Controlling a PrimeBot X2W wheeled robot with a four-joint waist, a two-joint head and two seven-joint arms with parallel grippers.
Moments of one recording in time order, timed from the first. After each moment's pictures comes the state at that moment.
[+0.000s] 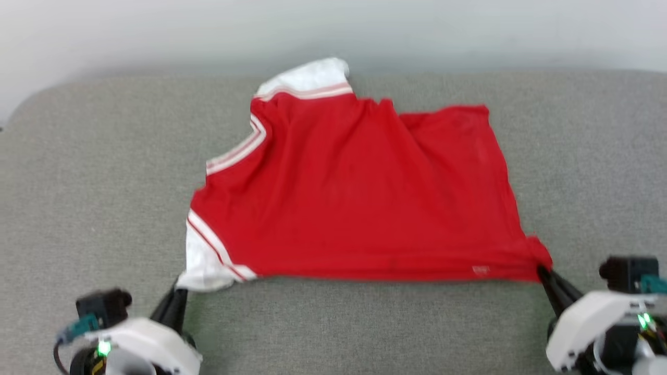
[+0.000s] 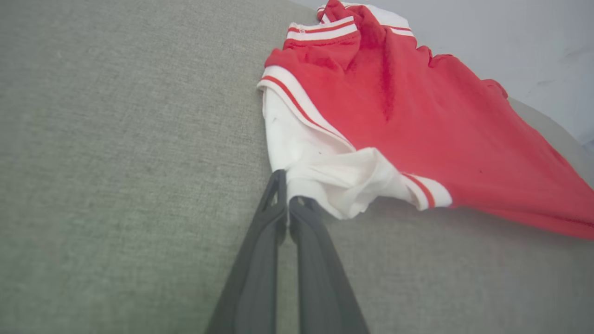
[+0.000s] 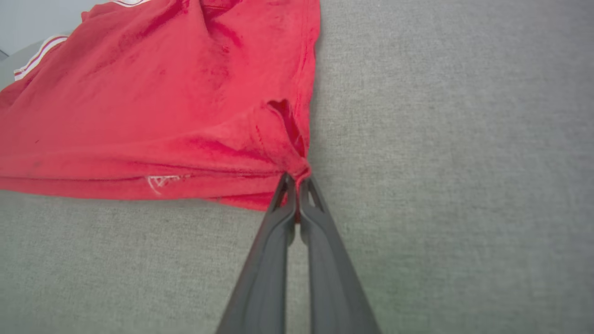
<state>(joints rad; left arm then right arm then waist) -0.14 0.51 -0.47 0.30 -0.97 0.11 -0.22 -0.06 -0.15 -0.07 0.11 0.33 0.13 0.31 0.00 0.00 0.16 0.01</state>
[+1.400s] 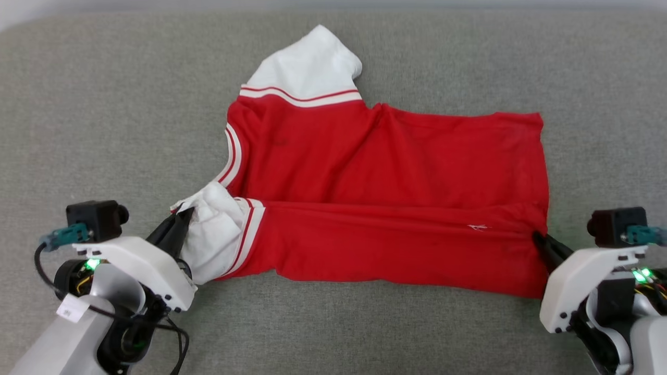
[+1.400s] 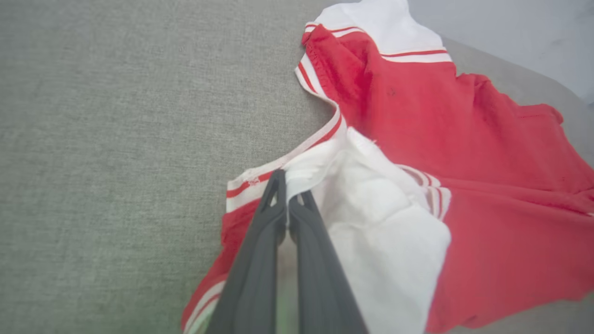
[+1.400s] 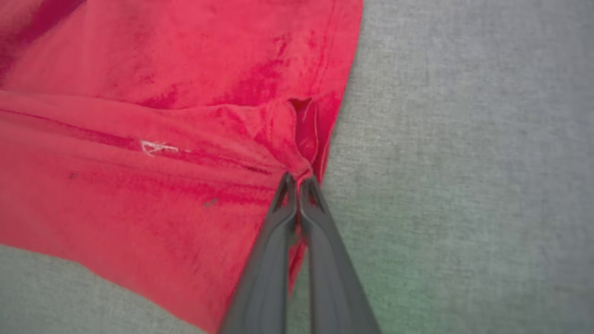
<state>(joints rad) -0.31 0.62 -0.48 0.07 -0.97 0.18 0.02 -0.13 -0.12 -0.07 -0.05 0.22 0.13 0.54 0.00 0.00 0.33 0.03</state>
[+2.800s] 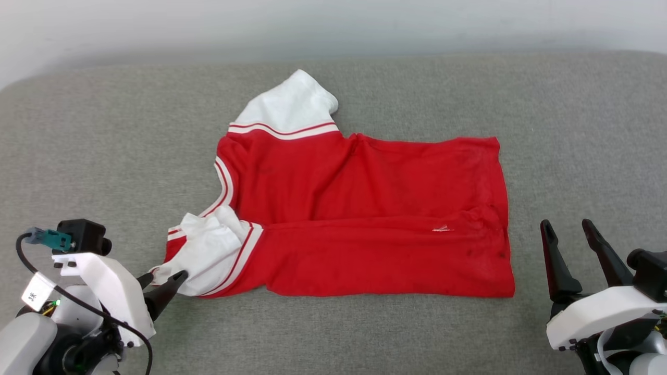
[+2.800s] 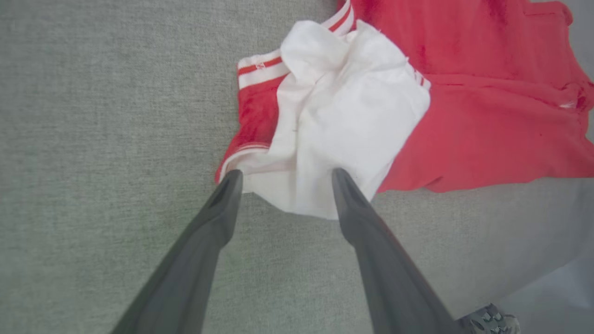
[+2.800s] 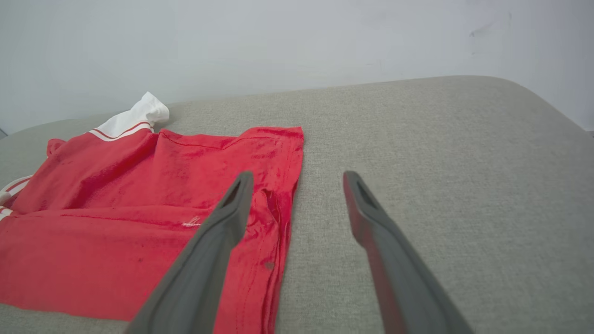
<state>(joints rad) -0.25 0.81 -0.51 0.01 -1.18 0.15 0.42 -0.02 -0.05 -0.11 -0.08 0.20 0.13 0.10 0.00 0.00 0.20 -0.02</state>
